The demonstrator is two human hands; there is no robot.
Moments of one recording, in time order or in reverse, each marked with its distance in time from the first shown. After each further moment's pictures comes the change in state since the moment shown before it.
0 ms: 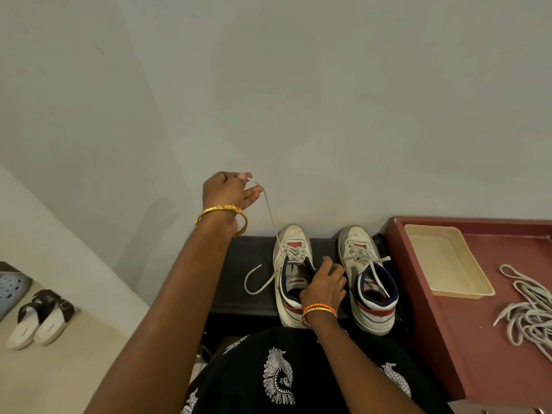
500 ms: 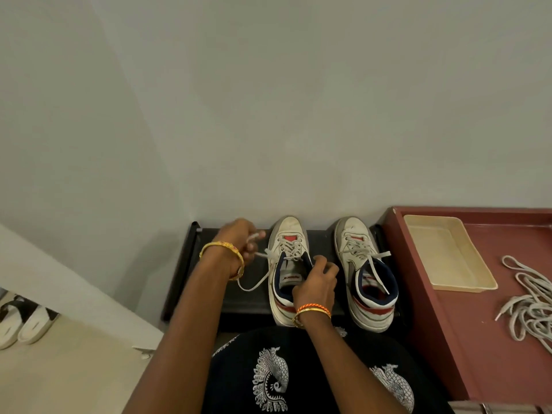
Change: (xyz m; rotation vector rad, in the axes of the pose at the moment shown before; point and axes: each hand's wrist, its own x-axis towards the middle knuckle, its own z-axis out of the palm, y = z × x) left_hand 0.015 -0.080 -0.005 0.280 -0.178 -0.448; right_hand 0.010 0.005 0.016 0.140 -0.010 0.015
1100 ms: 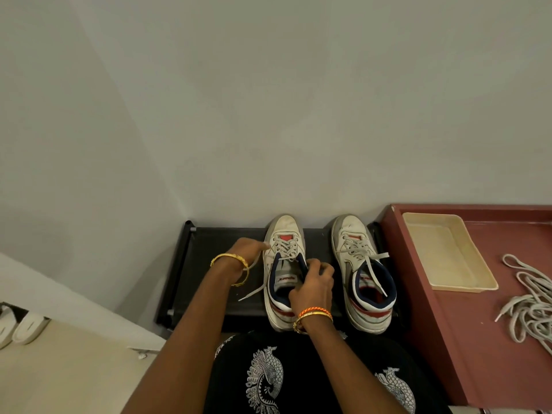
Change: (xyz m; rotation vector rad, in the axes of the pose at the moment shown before) left_hand 0.055 -0.037 0.019 0.461 -0.083 0.026; right_hand 0.007 0.009 -0.001 0.025 -0.088 -0.031
